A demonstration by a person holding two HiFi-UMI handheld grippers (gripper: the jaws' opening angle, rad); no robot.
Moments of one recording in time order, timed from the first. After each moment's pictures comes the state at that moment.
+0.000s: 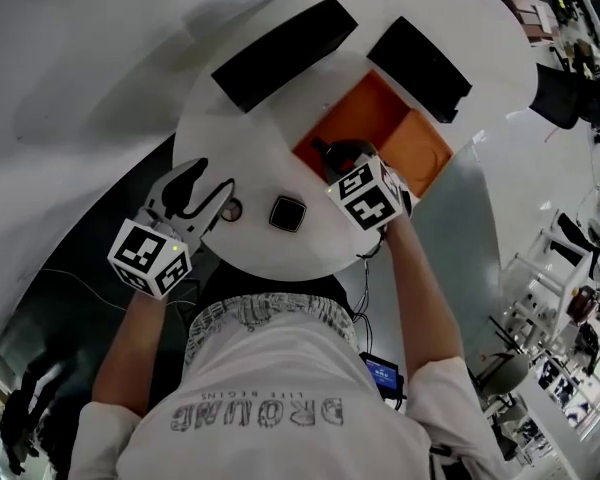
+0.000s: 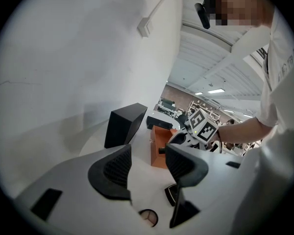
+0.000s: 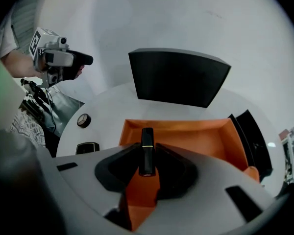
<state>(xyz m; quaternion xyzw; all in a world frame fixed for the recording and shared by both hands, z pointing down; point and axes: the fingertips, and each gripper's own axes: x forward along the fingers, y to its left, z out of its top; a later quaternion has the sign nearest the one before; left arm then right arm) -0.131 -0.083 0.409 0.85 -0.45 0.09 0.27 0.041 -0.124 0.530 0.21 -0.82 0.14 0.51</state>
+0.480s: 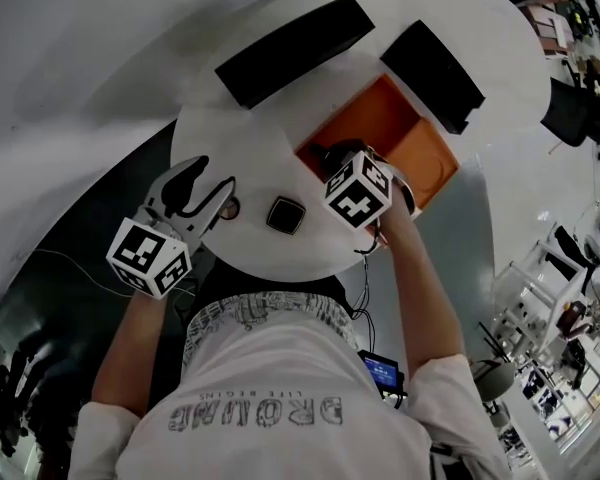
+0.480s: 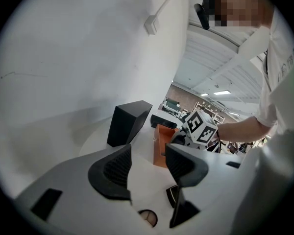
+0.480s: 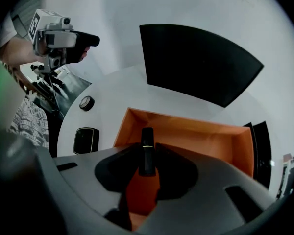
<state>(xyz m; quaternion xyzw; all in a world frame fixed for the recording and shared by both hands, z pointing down) -0.138 -0.084 0.416 0.83 -0.47 0.09 0.29 0.032 -0.117 0.552 0.12 -0.79 0.11 0.59</state>
